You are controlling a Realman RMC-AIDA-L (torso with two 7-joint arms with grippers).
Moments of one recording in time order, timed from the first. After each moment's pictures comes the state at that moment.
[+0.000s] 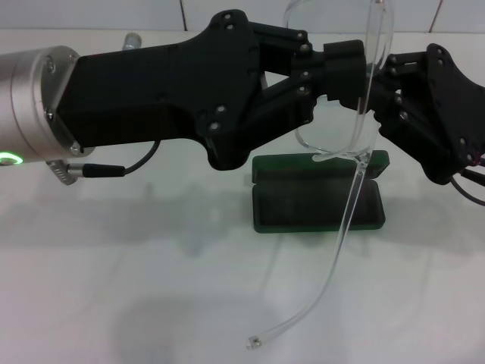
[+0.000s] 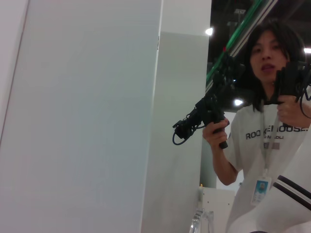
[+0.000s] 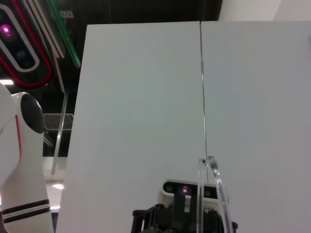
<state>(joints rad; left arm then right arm) -0.34 -2.09 1.35 1.28 1.16 1.68 -1.70 0.61 2.03 -1.18 -0.36 -1.08 -2.02 0.95</state>
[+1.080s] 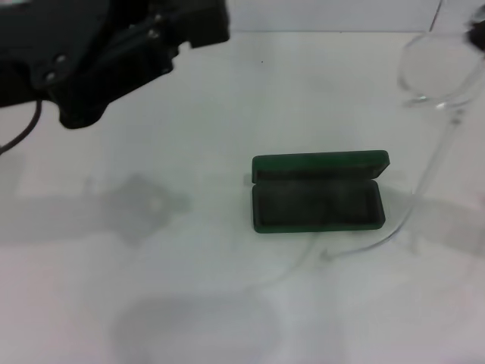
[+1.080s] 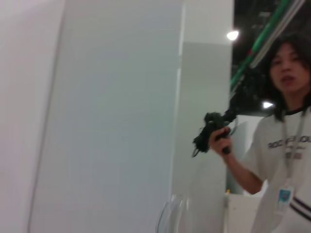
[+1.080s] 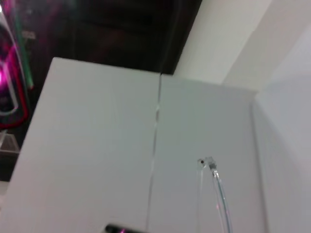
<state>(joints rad) -0.32 -2.07 1.06 1.33 1.18 1.84 -1.85 0.50 2.00 -1.01 -0.38 -1.02 -2.10 0.93</state>
